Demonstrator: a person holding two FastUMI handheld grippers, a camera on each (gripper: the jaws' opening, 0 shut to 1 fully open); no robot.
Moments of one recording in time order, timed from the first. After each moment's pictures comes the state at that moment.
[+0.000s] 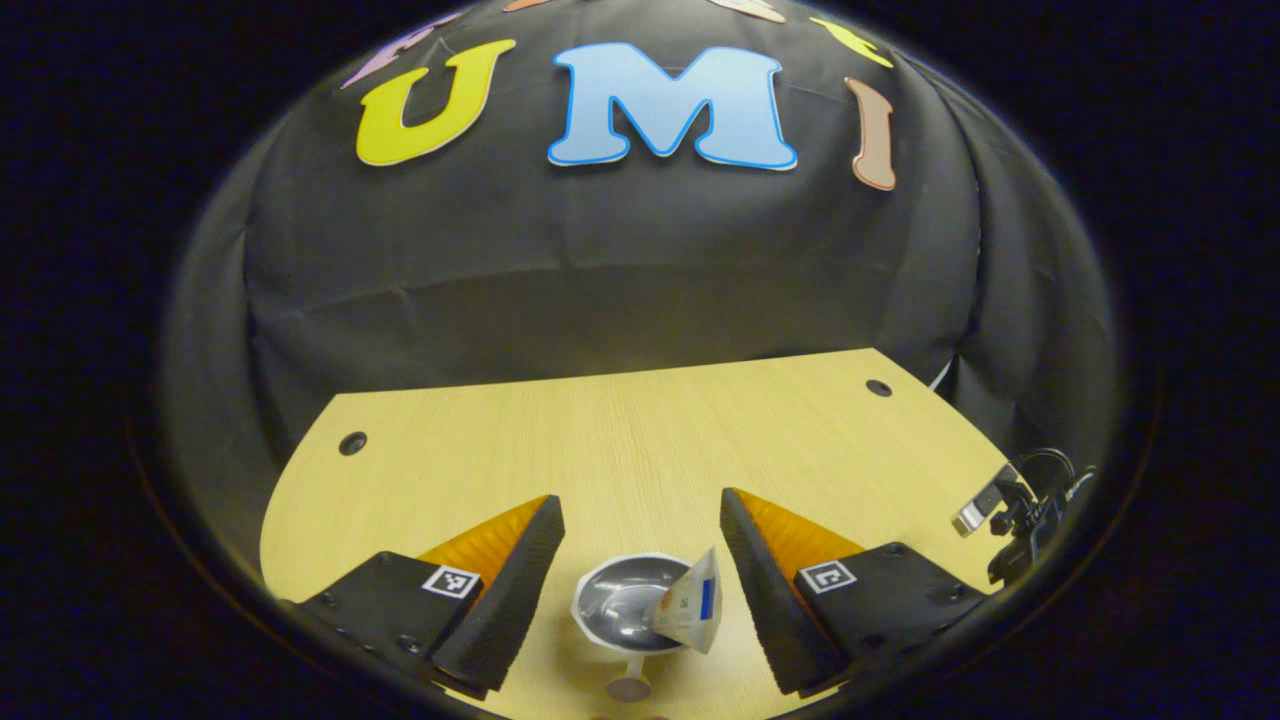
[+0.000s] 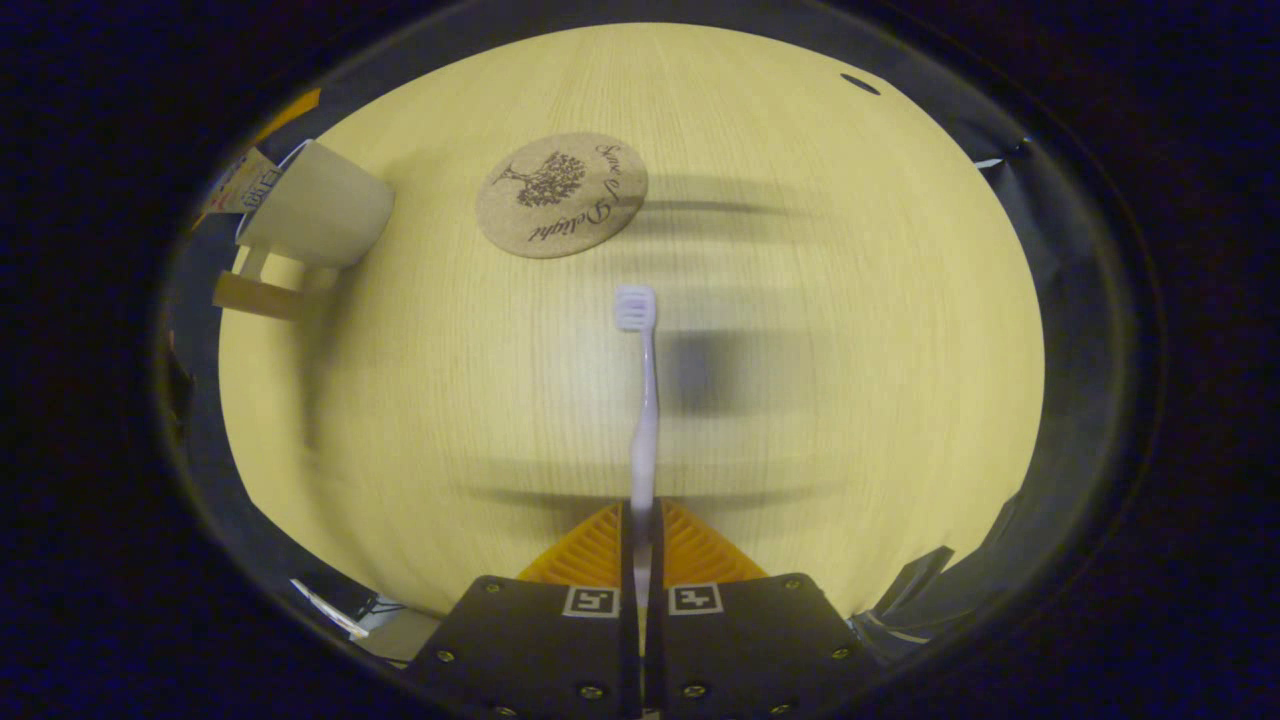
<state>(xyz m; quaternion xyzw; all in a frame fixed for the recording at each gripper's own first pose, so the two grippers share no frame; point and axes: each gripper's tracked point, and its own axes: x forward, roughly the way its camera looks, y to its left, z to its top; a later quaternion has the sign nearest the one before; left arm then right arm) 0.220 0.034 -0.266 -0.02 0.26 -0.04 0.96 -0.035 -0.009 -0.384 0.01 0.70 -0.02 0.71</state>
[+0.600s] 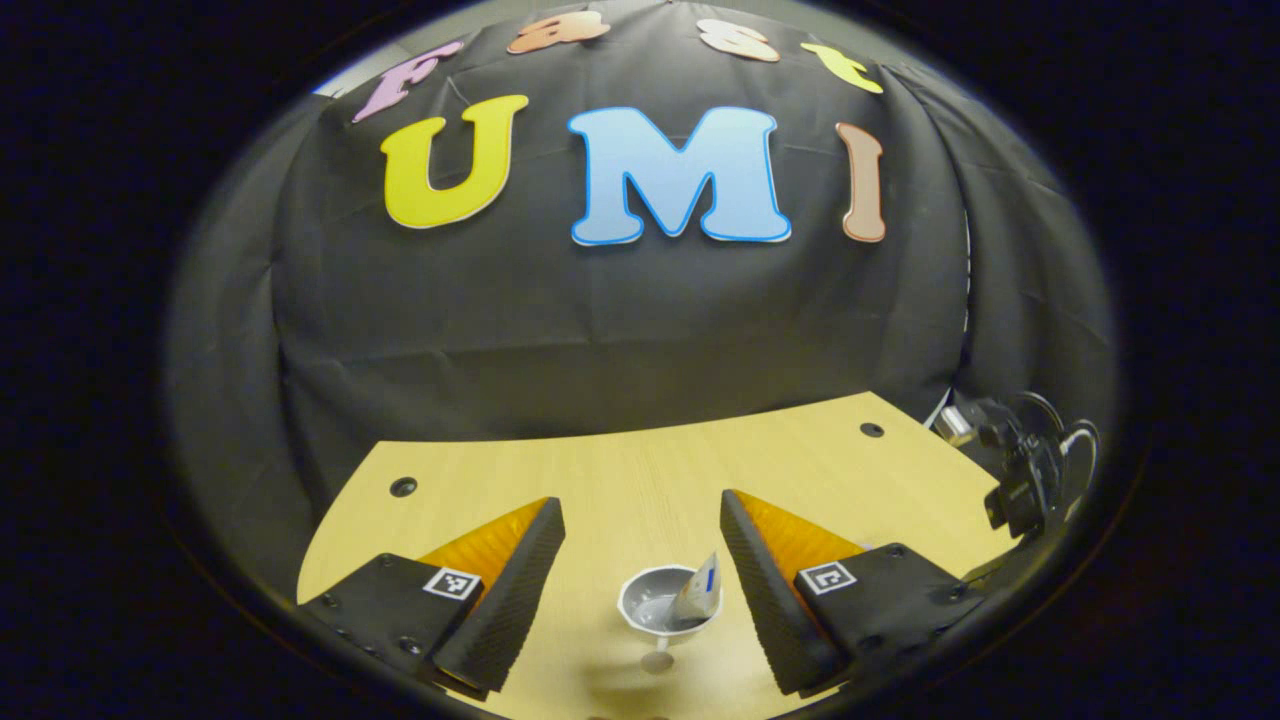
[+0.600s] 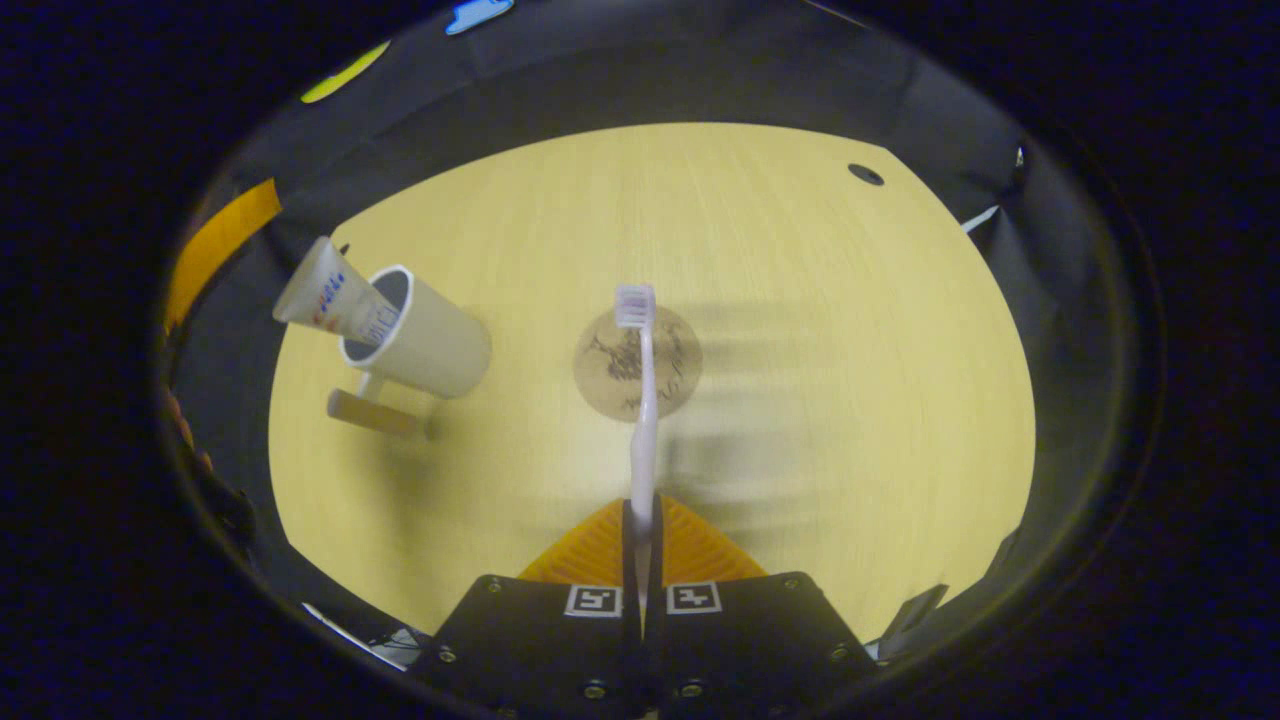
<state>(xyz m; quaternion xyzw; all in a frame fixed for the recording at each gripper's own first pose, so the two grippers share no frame) 0.179 0.060 -0.176 0.00 0.19 -0.02 0.98 0.063 0.034 -0.298 0.05 0.57 0.02 0.82</state>
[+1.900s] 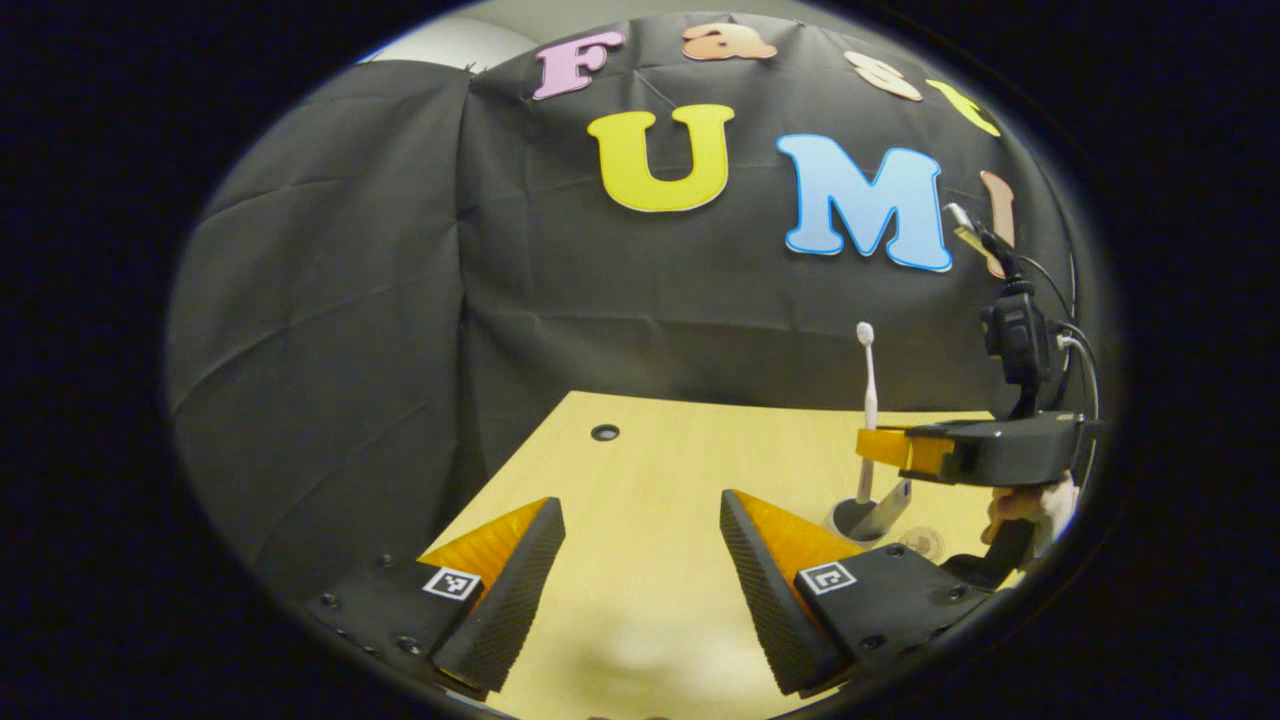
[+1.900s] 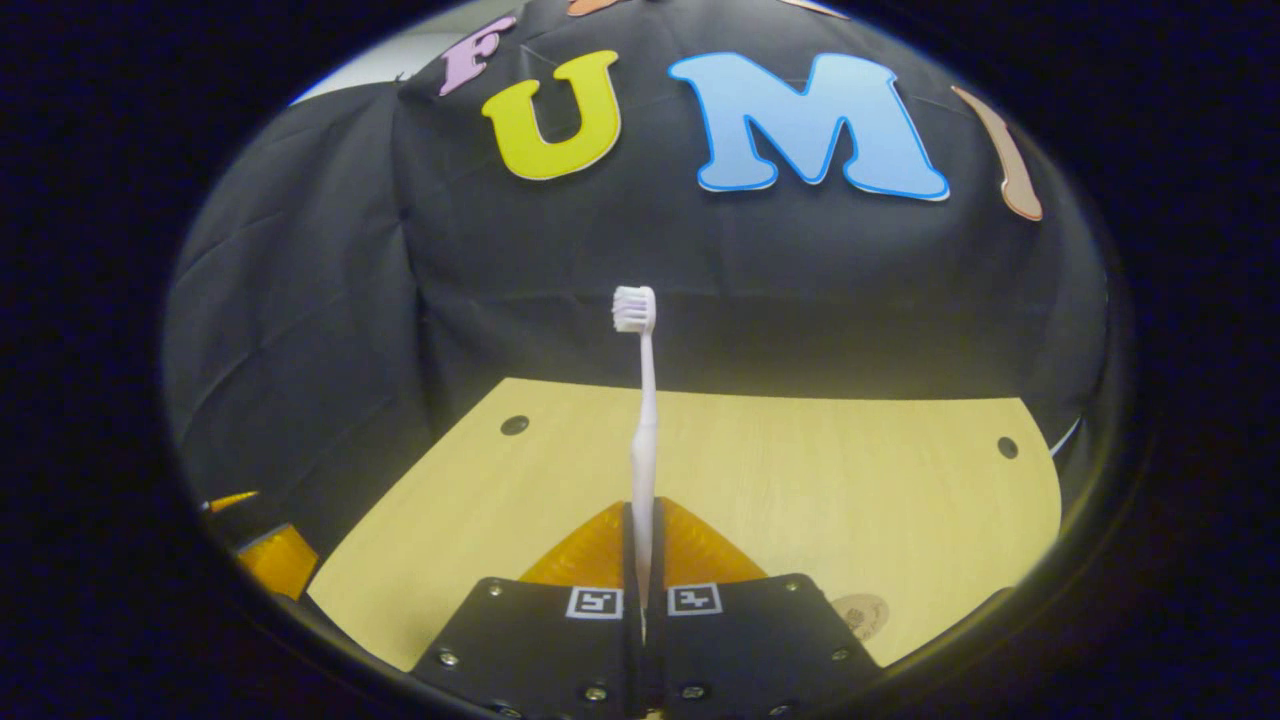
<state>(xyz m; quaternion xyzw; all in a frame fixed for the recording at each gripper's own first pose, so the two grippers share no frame) 0.018 0.255 -0.154 -0.04 0.21 0.18 0.96 0.205 0.200 -0.146 0.00 0.28 0.16 0.95</state>
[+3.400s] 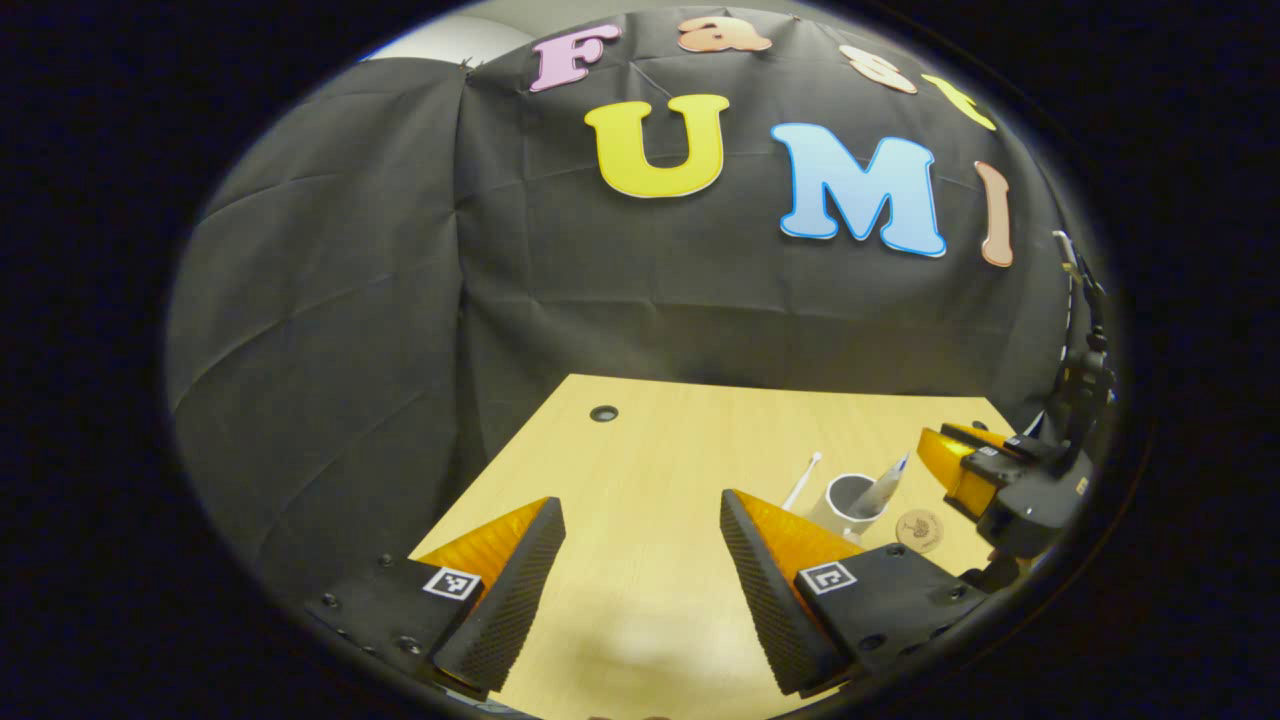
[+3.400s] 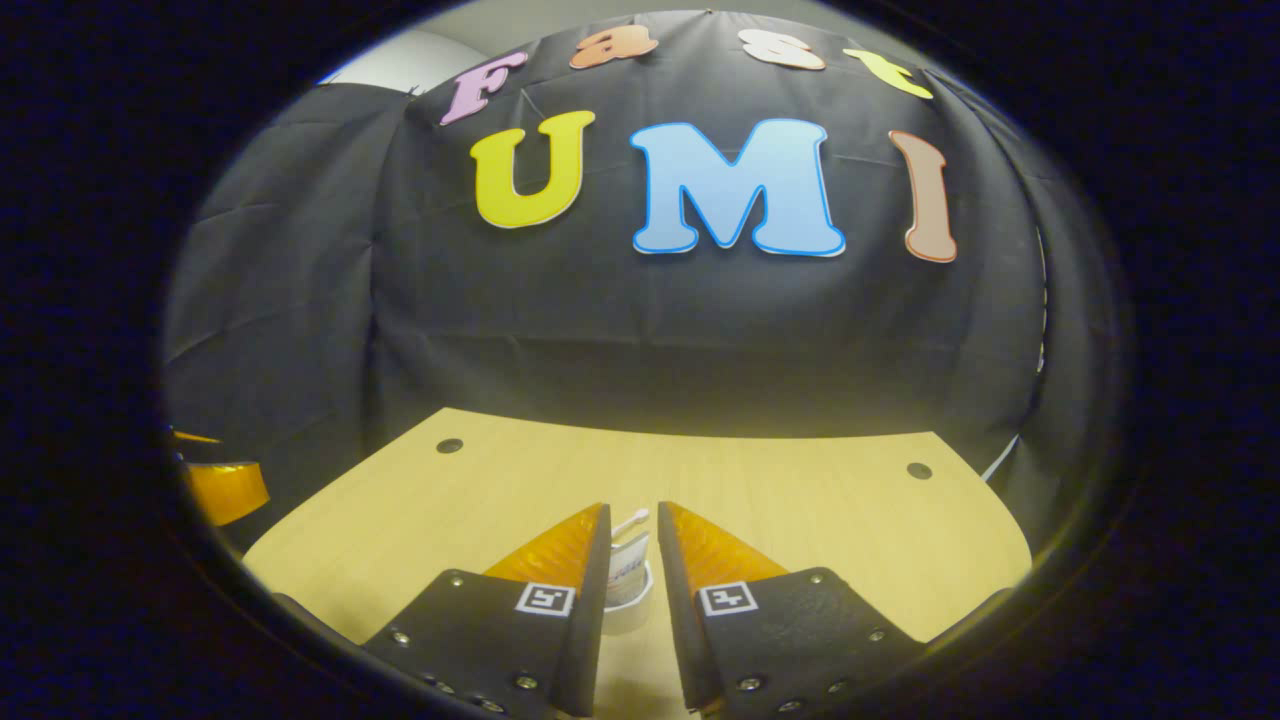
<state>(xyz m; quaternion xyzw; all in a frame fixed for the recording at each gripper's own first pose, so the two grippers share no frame) 0.003 0.247 -0.167 -0.04 0.23 0.17 0.96 0.168 0.122 -0.128 -0.02 0.16 0.06 0.98</state>
